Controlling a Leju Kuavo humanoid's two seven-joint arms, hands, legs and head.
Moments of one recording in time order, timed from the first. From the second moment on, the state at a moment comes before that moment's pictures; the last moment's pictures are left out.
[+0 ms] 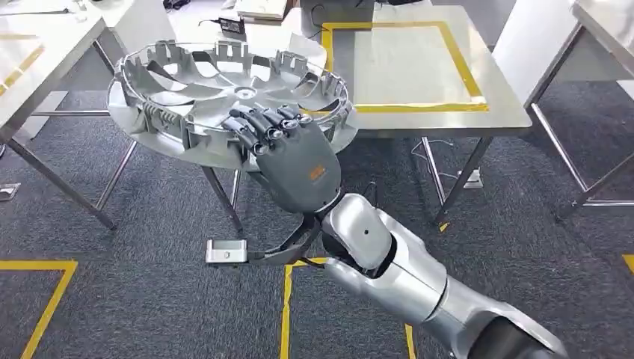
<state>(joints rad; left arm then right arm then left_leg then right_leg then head) -0.07 -0.10 0.82 -0.19 -1.22 0.18 0.09 -0.64 0.00 0.86 -1.52 1.24 -0.33 0.11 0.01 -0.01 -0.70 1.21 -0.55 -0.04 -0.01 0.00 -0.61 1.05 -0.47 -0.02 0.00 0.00</state>
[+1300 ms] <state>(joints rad) -0.08 -0.10 0.82 -0.19 -1.23 0.18 0.10 -0.68 0.01 0.85 -1.51 1.21 -0.29 0.12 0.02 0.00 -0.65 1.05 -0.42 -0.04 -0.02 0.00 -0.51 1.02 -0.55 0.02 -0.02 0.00</state>
